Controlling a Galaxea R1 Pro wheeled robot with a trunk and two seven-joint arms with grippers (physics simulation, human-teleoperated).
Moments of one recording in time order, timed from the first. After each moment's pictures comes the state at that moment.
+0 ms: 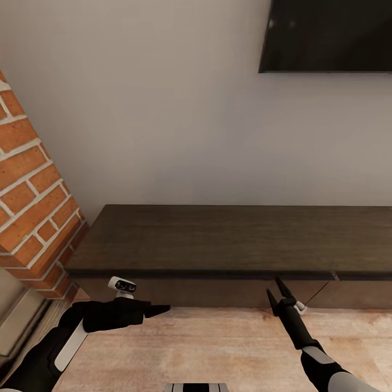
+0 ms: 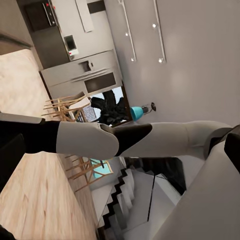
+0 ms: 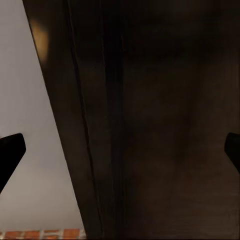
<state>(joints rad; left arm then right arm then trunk) -0.40 0.25 -0.19 -1.18 0.61 0.97 -1.57 -0.61 -0.15 -0.08 -0.13 -1.35 0.26 1.15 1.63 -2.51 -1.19</state>
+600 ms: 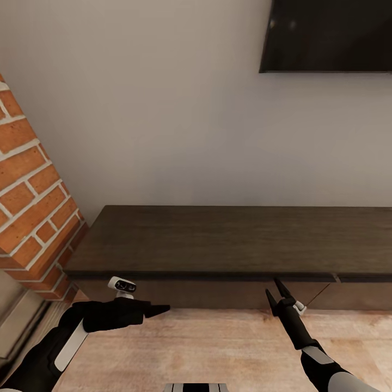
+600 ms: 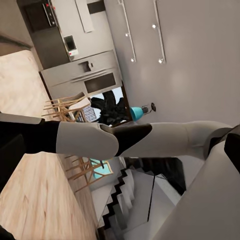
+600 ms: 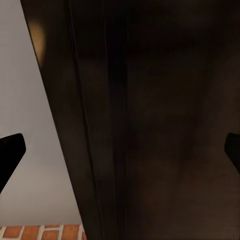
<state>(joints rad) -0.40 0.25 -0.19 -1.18 0.61 0.97 -1.57 -0.61 -0.15 -0.08 -0.13 -1.33 0.26 1.16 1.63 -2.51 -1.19</state>
